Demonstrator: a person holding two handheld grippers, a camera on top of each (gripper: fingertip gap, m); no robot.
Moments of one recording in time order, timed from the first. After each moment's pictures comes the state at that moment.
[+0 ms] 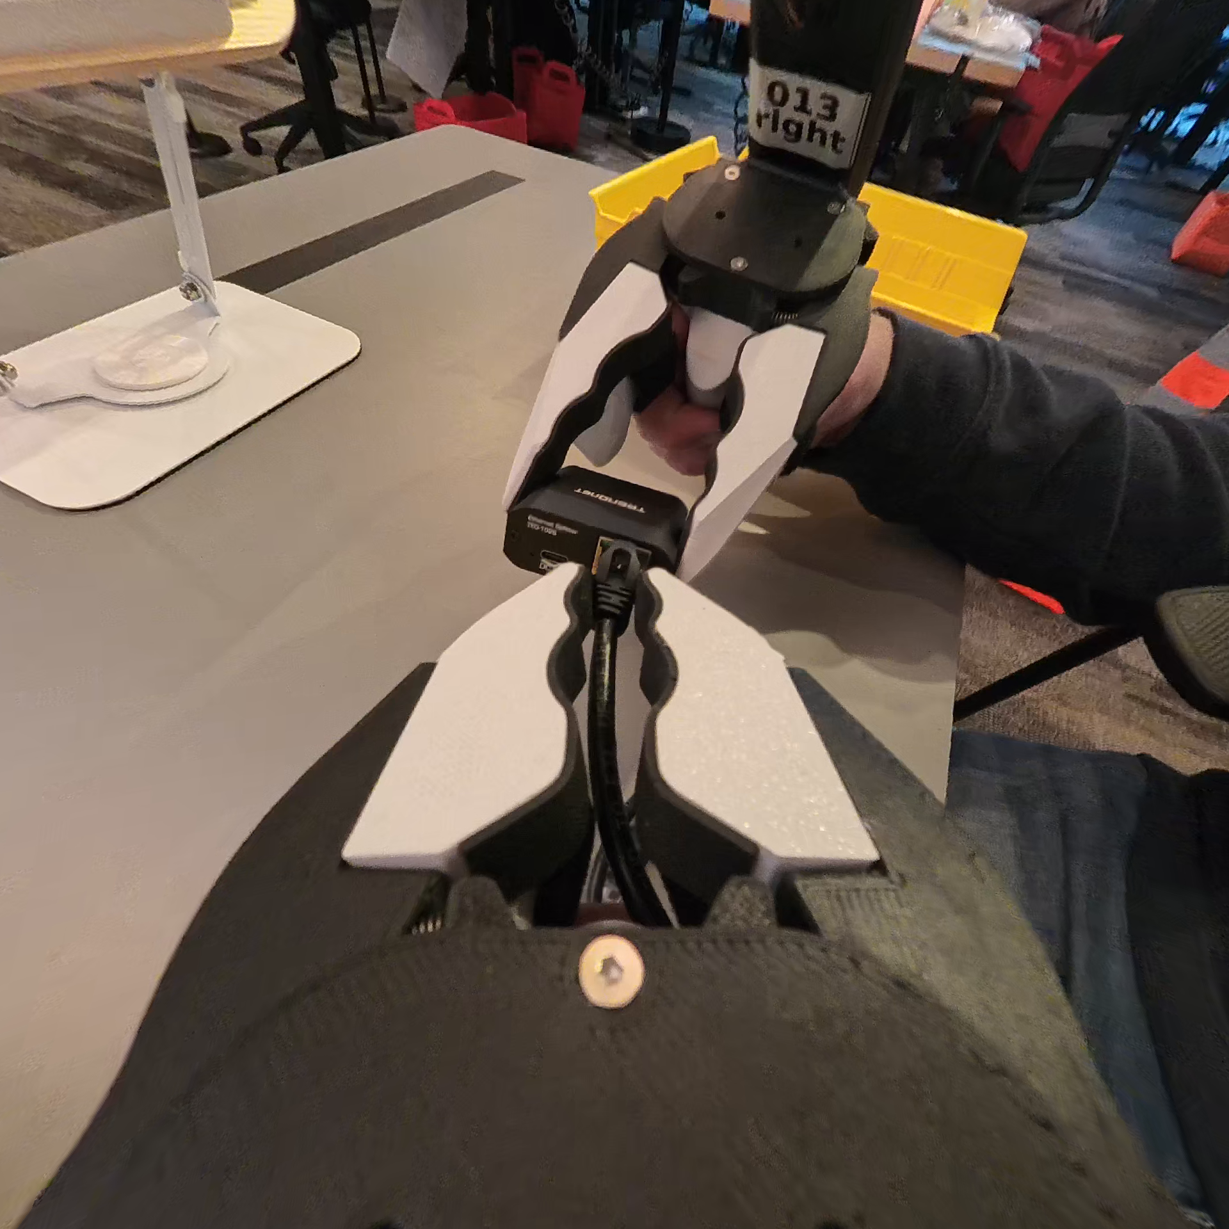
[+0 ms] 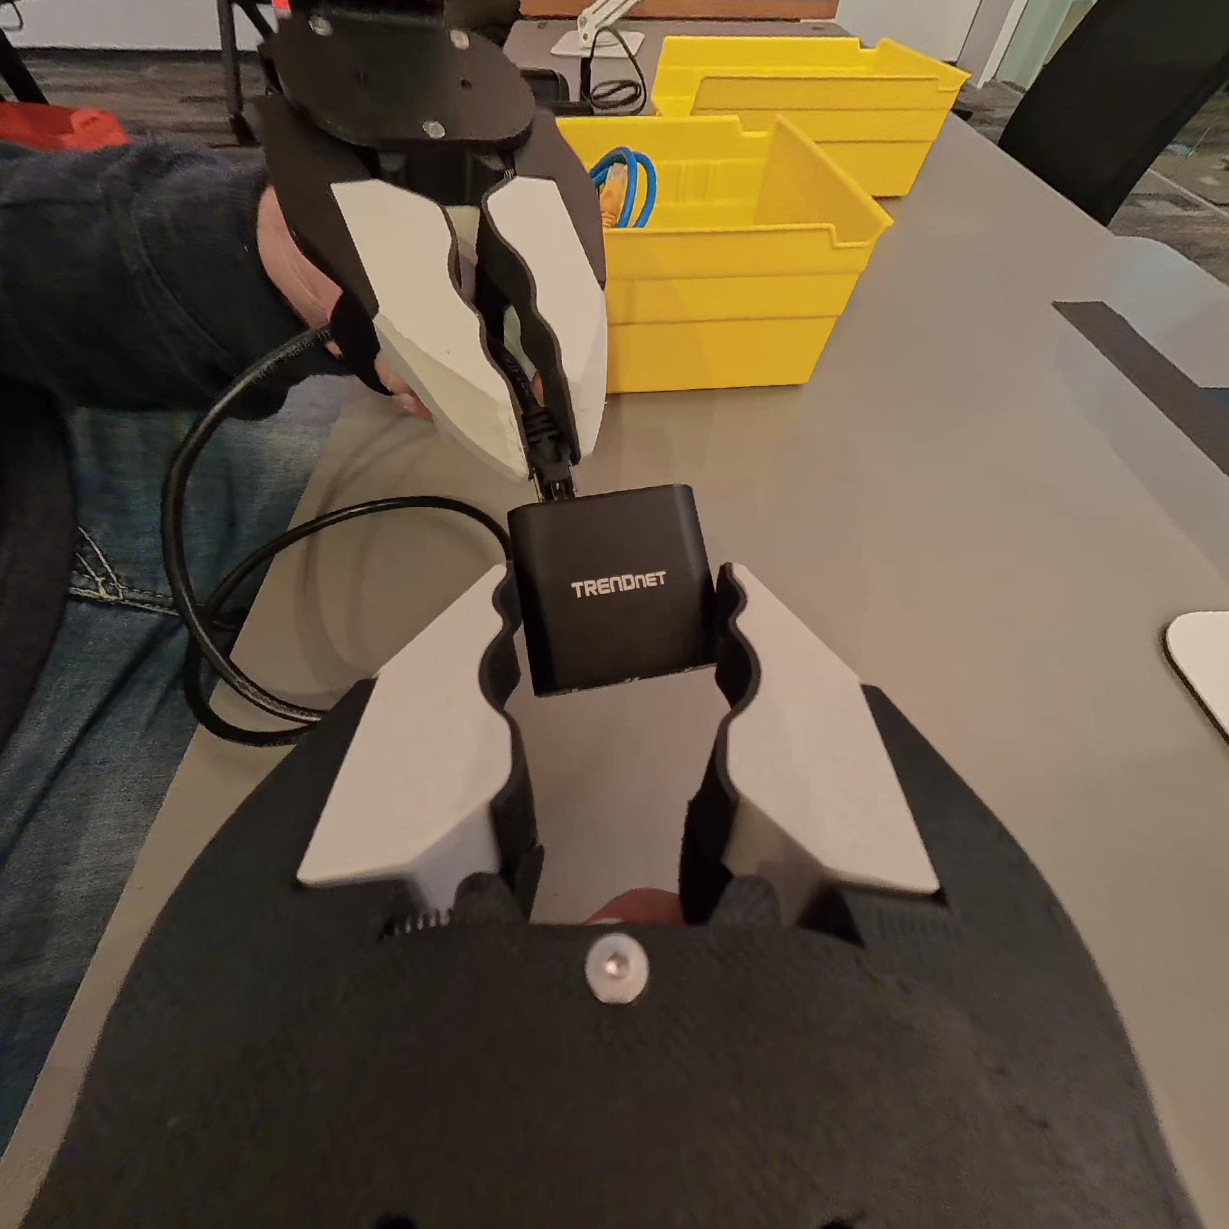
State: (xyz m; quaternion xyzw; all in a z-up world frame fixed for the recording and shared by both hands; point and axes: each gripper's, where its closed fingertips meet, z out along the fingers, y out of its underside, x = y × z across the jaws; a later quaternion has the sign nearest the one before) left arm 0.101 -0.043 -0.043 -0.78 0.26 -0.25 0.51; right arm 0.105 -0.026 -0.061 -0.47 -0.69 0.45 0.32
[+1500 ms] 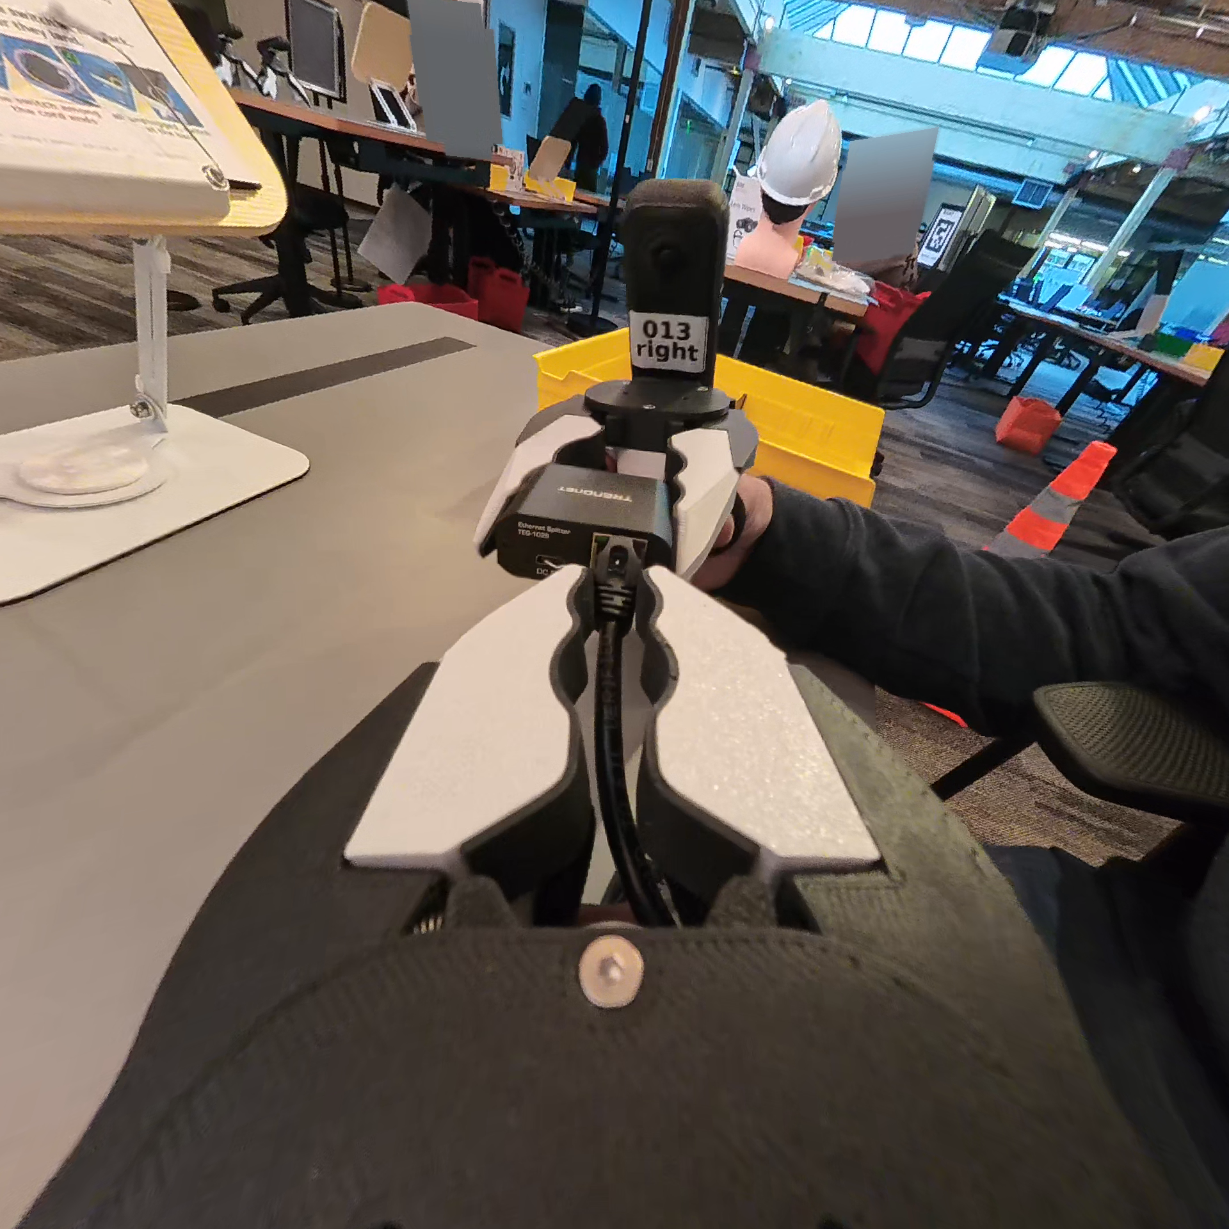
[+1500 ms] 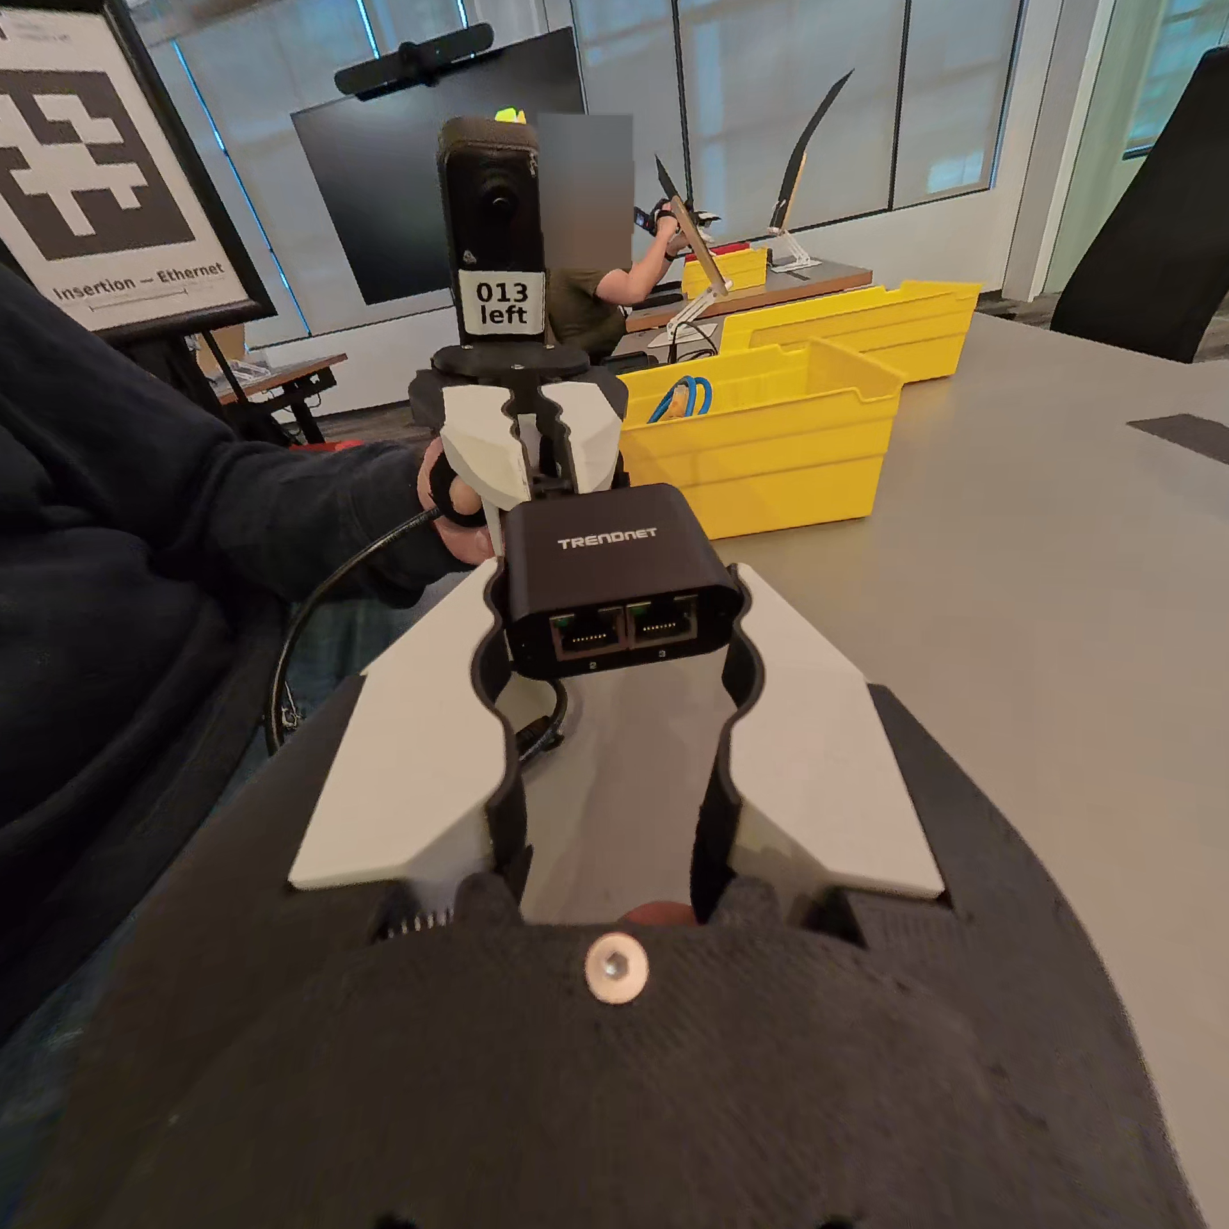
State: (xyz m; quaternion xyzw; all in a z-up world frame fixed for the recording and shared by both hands) left arm 0.118 -0.045 -0.018 -0.71 0.23 -0.33 0.57; right arm 0.119 -0.028 -0.029 -0.42 -0.58 0.63 0.30
